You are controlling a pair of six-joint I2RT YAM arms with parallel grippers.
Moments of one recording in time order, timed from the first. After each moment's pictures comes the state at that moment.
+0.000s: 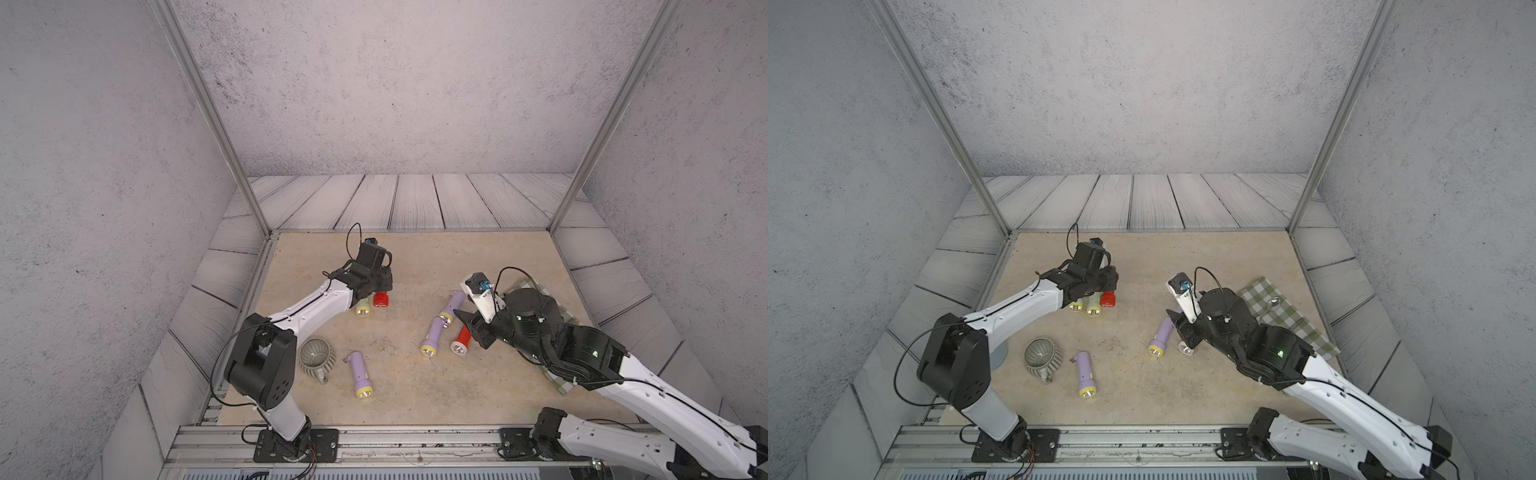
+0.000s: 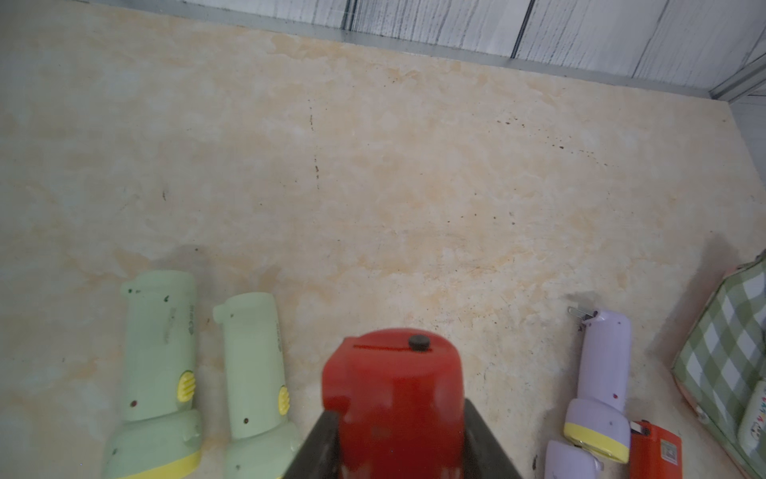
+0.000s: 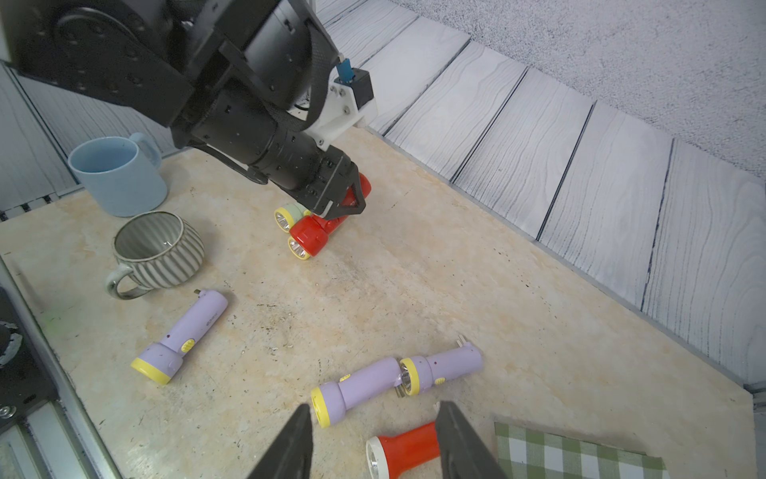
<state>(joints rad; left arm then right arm) -0.54 1.69 1.25 -0.36 -0.10 -0.47 0.94 0.90 1.10 -0.70 0.24 -0.02</state>
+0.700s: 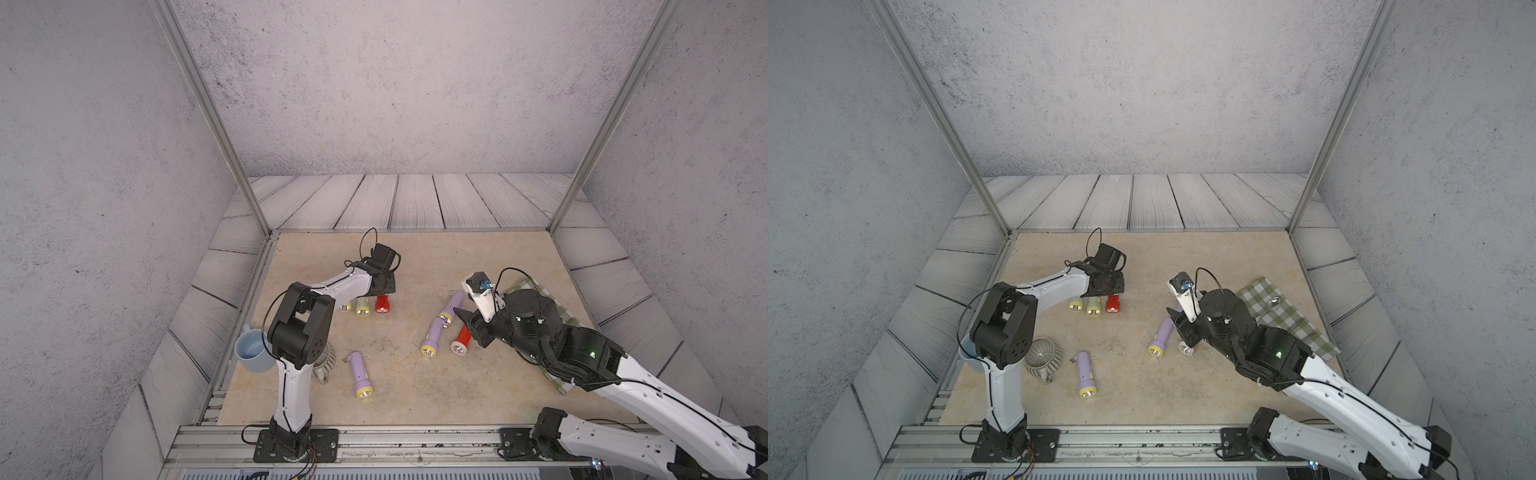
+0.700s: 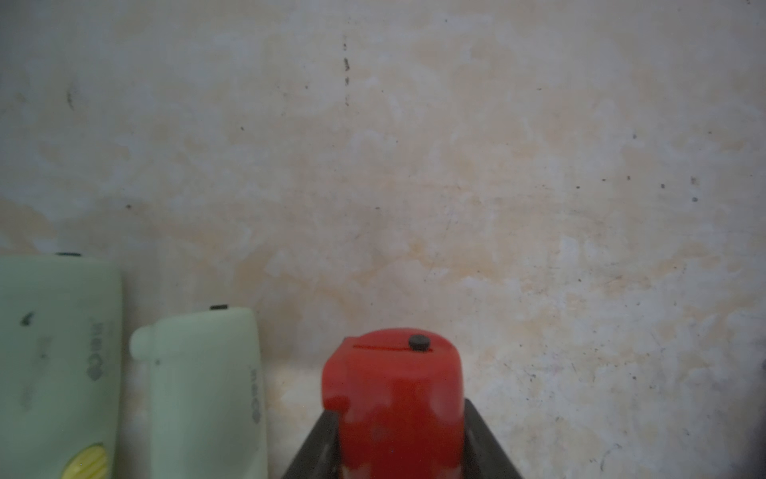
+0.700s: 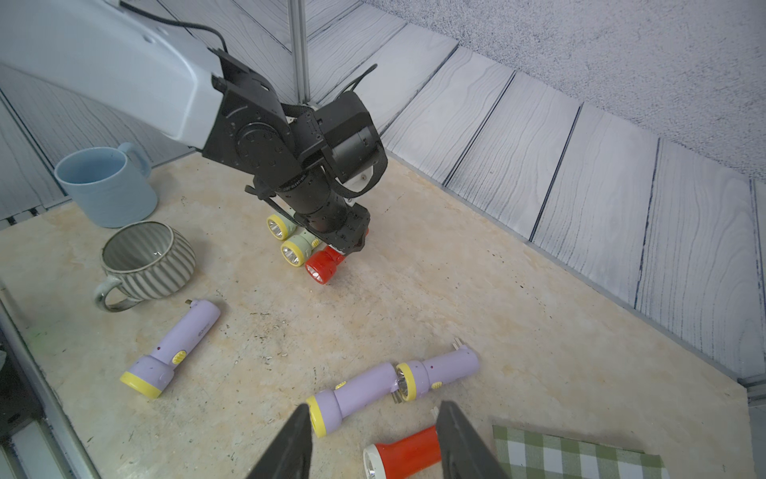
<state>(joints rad) -0.50 2.02 1.43 -0.45 -0.12 -0.51 0.94 0.90 1.08 -0.66 0.26 -0.01</state>
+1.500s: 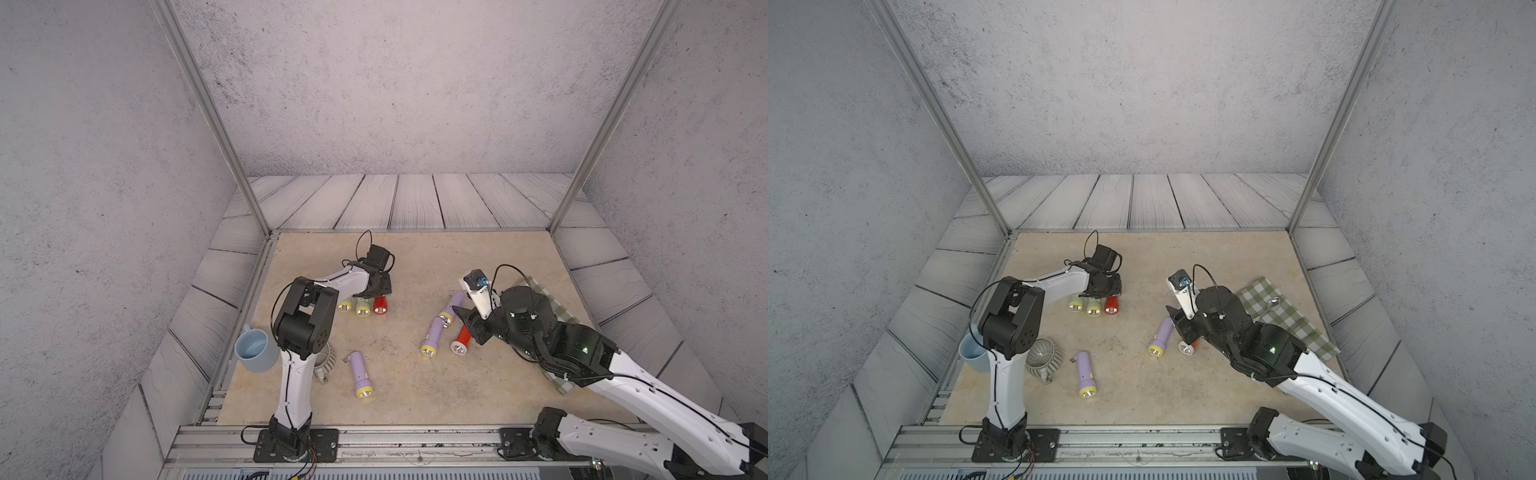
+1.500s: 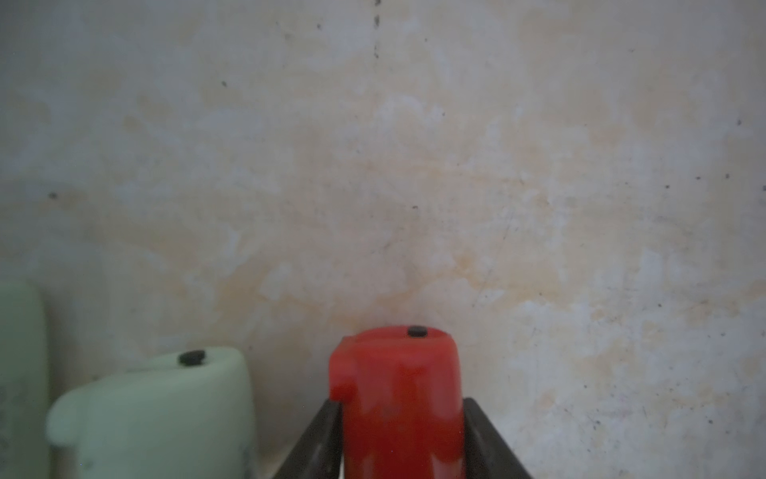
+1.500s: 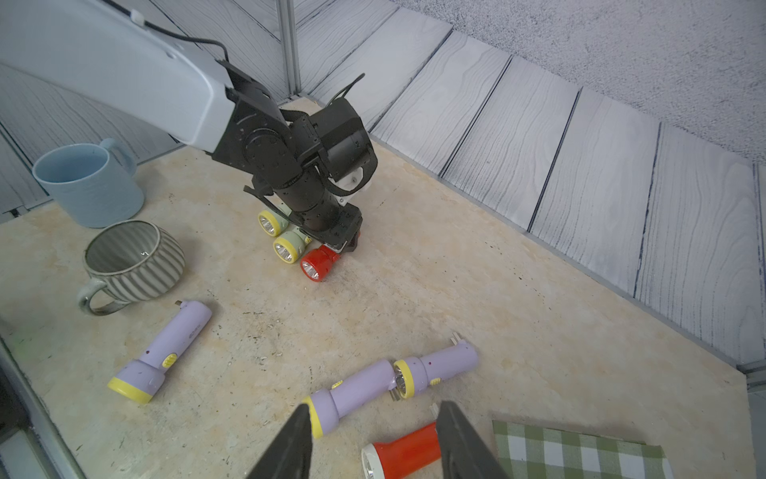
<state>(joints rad) -0.46 2.11 1.46 -0.45 -0.05 -0.51 0.91 0.93 1.08 -0.65 0.26 0.00</state>
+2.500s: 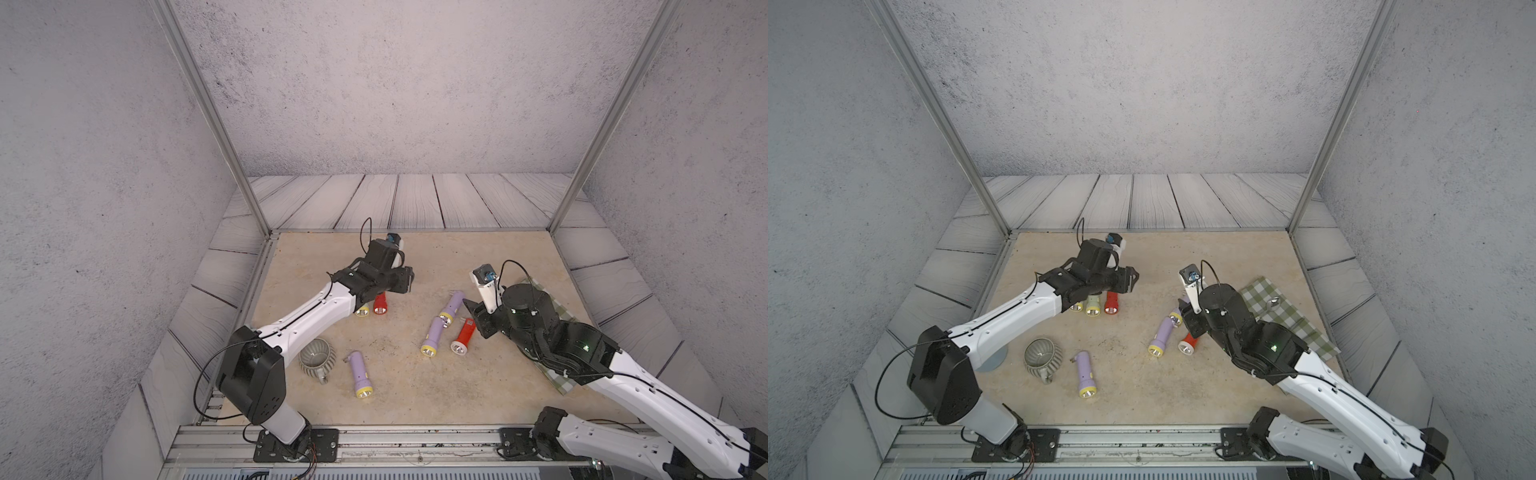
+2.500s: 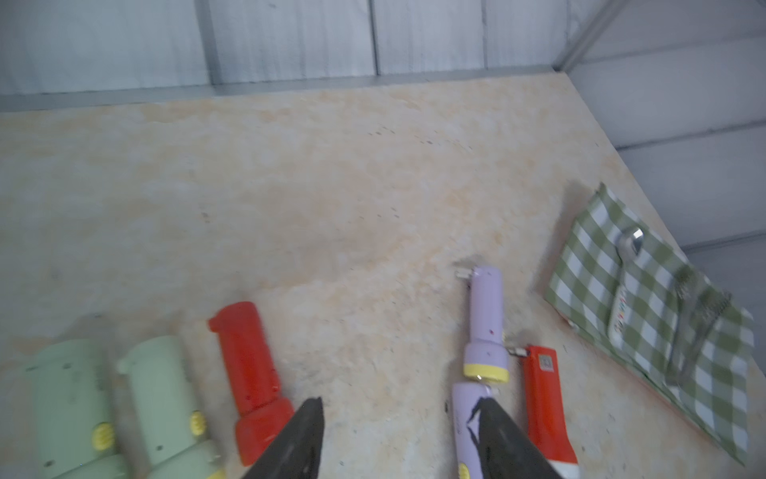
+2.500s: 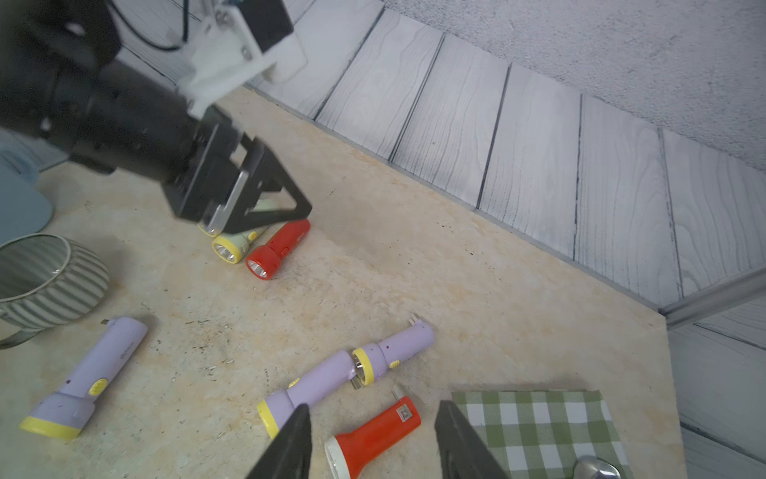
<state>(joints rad) -0.70 1.58 1.26 -0.38 0.04 -0.33 0.85 0.93 1.08 -0.69 0.38 0.04</state>
